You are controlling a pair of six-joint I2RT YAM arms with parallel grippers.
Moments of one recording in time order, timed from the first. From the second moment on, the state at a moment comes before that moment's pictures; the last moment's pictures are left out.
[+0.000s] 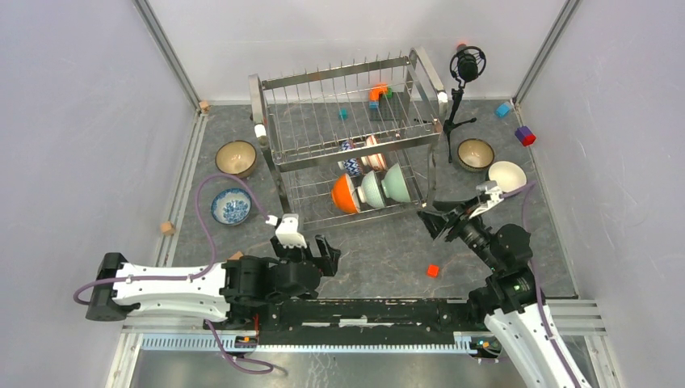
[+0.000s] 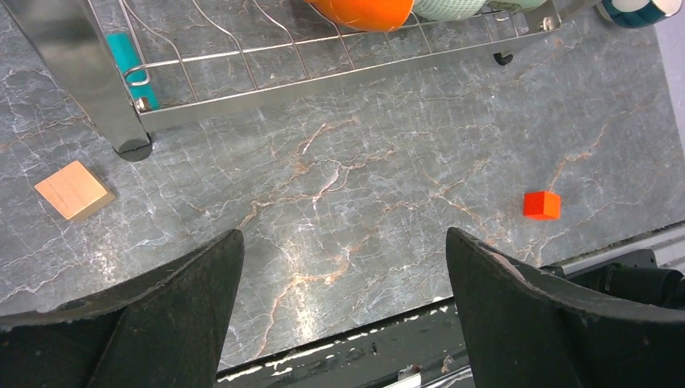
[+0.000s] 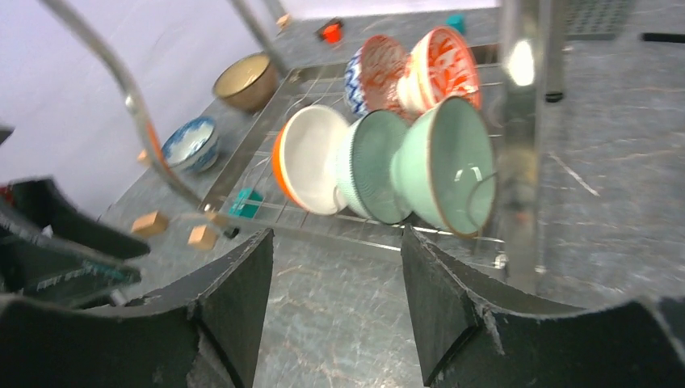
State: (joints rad) left arm -1.48 0.83 0.60 -0.60 -0.89 -1.20; right arm 0.30 0.29 0.34 -0.04 -0.30 0.41
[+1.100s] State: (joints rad) left arm -1.48 0.68 0.55 -0.74 -0.89 -1.24; right arm 0.88 1.11 0.47 0.51 -0.03 0.21
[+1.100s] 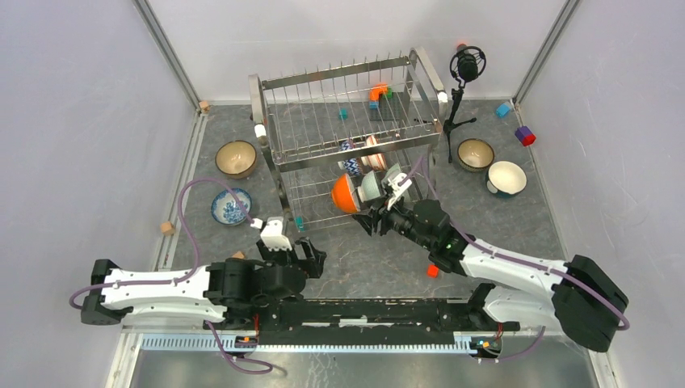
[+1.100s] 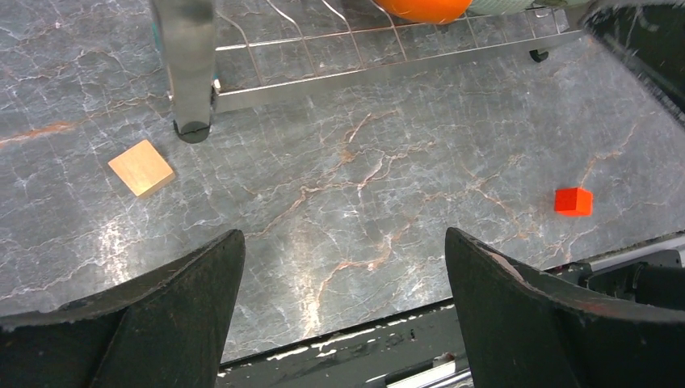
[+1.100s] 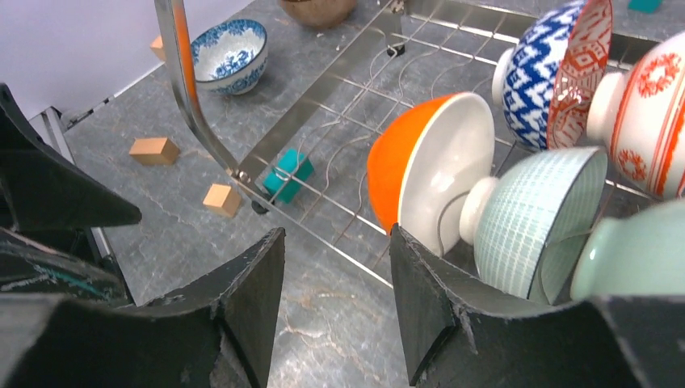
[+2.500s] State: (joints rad) left arm -1.48 0.50 0.45 -0.78 -0.86 -1.30; right arm 0.89 1.34 0.61 0.53 0.04 0.24
